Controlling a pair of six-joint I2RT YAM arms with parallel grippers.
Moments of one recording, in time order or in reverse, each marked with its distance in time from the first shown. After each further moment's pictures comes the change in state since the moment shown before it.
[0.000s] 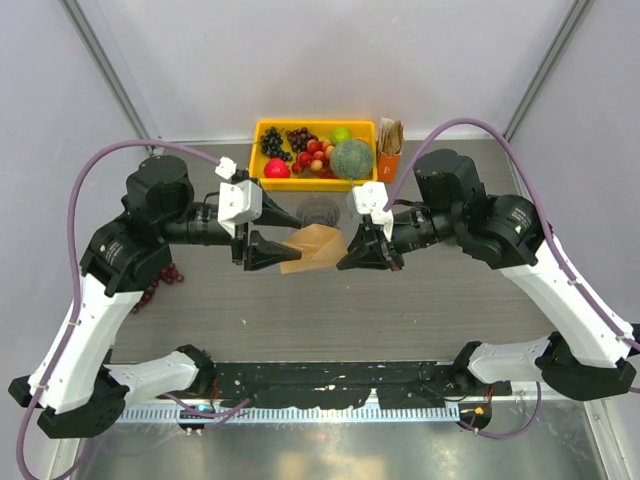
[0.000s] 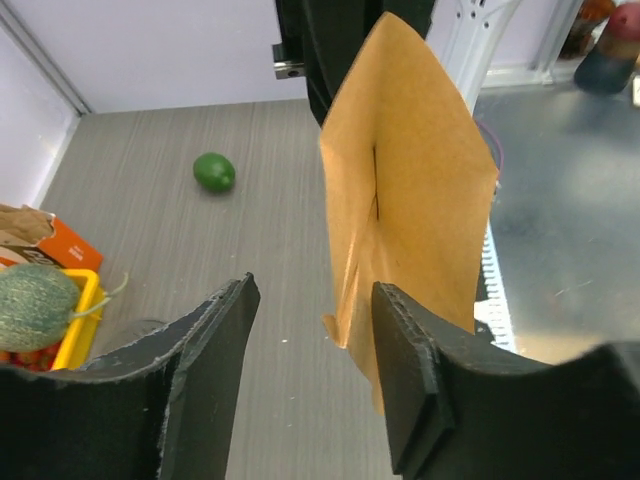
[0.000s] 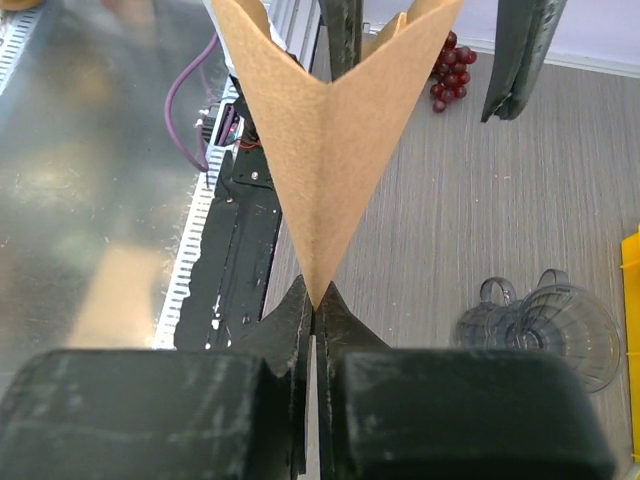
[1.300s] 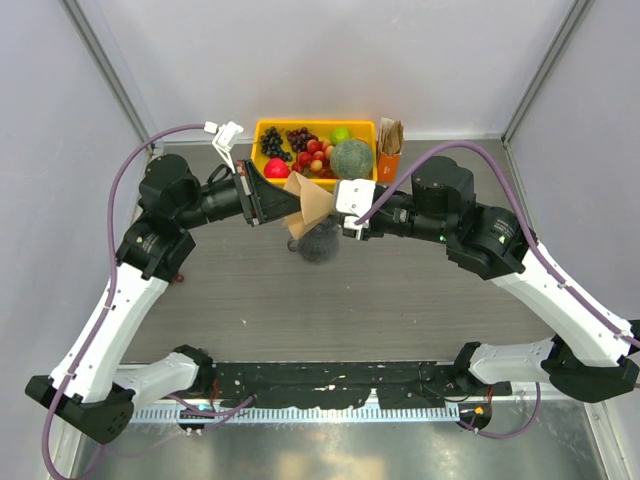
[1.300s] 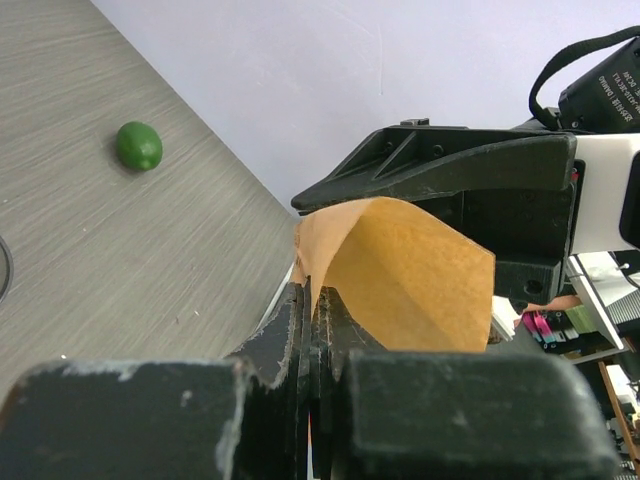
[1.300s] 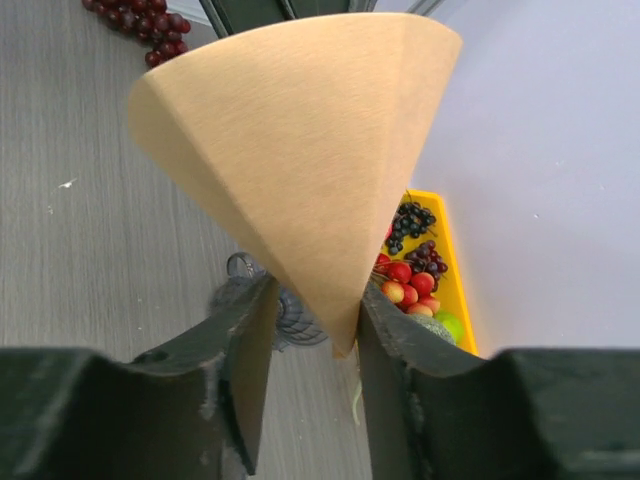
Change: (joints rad) left arm 0.151 -0.017 -0.303 0.520 -0.148 -1.070; right arm 0.076 -0.026 -0.117 0.338 0.531 -0.230
